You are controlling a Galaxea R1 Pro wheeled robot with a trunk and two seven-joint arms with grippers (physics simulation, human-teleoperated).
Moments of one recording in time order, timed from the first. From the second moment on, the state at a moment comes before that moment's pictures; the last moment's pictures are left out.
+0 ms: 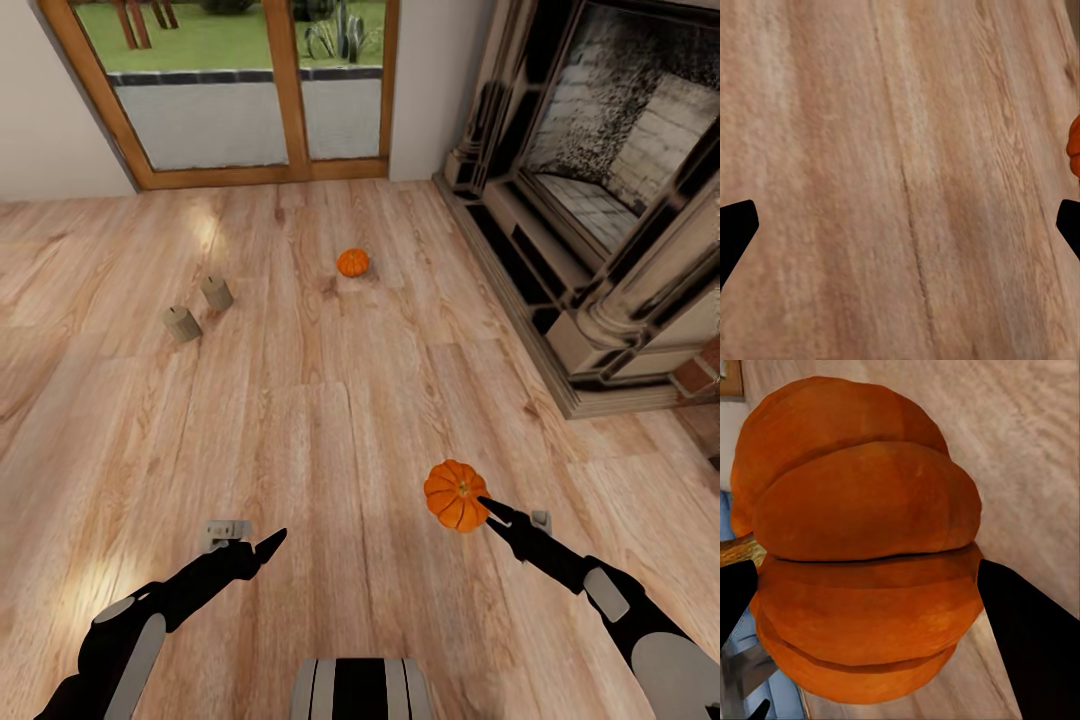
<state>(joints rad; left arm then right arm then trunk) -0.16 0.06 0.06 -1.51 0.31 0.49 -0.44 -0.68 -0.24 -0.30 -0.38 -0.56 0.53 0.94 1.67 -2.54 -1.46</state>
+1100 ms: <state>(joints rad) -0.16 0.06 0.06 -1.51 0.31 0.49 -0.44 -0.67 -0.24 -0.30 -0.38 -0.57 0.53 0.95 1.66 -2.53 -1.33</state>
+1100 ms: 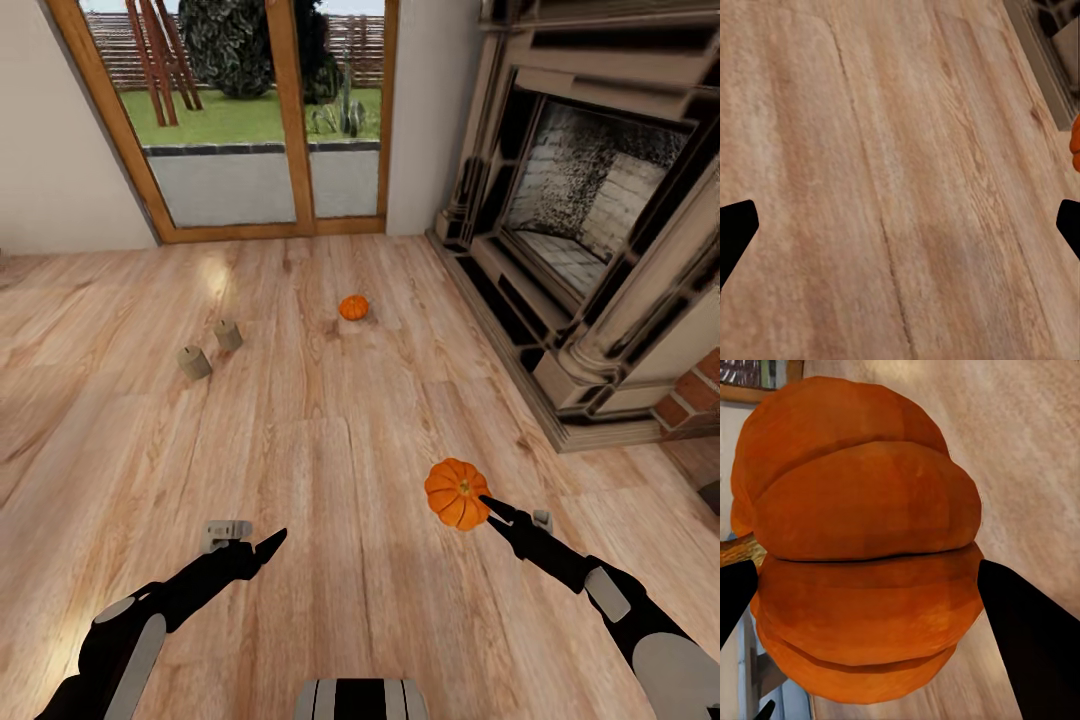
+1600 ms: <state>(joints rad) -0.17 0.06 0.06 -1.51 0.31 0.49 -0.44 -0.67 -0.24 -0.30 -0.38 -0.57 0.52 0.95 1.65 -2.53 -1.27</state>
